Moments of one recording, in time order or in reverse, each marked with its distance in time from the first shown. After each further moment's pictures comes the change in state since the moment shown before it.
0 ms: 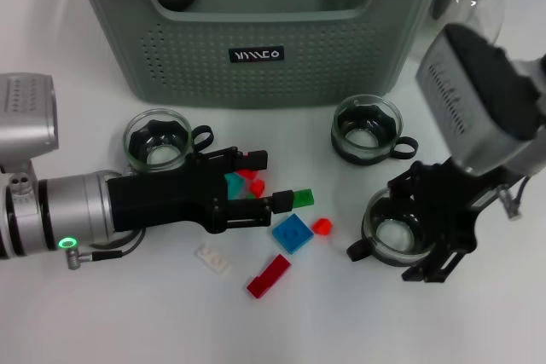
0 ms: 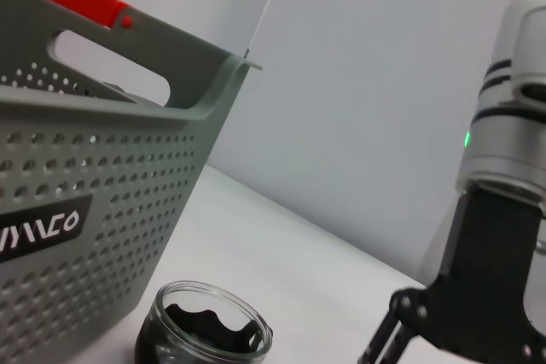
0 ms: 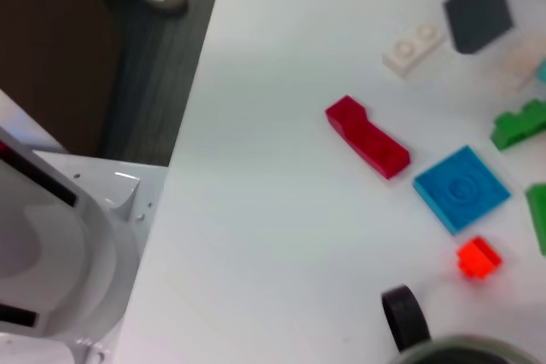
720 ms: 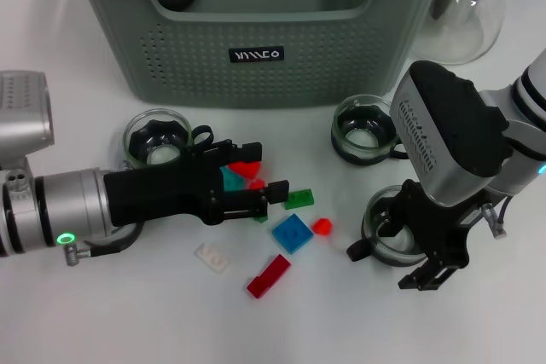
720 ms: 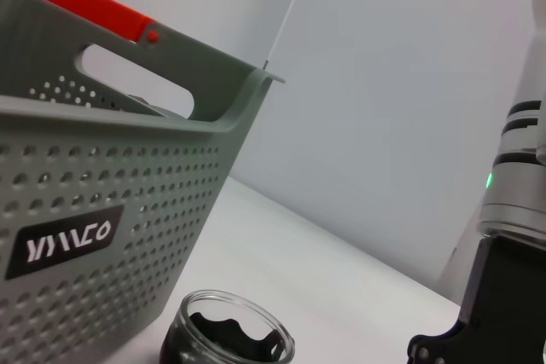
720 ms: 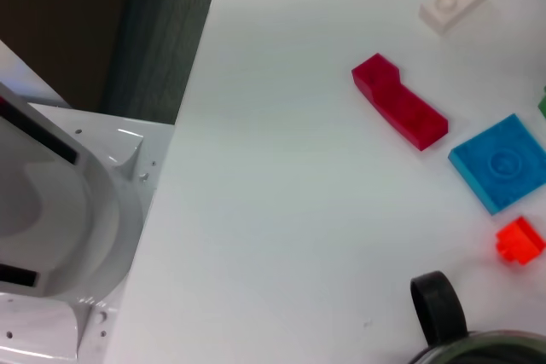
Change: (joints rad) left arm 0.002 0.000 -0.017 0.000 -0.011 -0.014 0.000; right arm -0.014 -0.005 -0.166 0.010 0.015 0.082 0.063
